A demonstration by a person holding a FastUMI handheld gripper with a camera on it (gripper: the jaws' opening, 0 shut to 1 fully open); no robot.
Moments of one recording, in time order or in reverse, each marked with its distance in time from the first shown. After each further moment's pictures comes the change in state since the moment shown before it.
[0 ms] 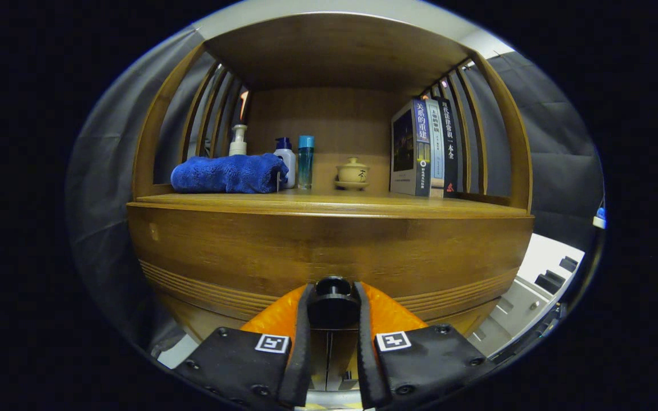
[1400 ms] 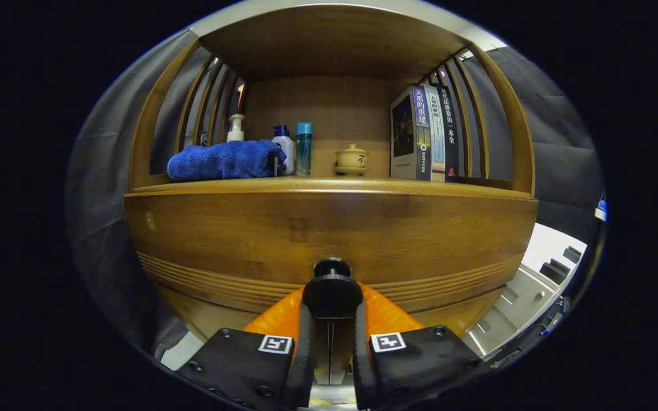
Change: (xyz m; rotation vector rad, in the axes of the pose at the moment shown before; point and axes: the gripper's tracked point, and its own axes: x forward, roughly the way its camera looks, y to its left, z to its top) arm 0.001 -0.004 -0.042 0.006 0.146 -0.011
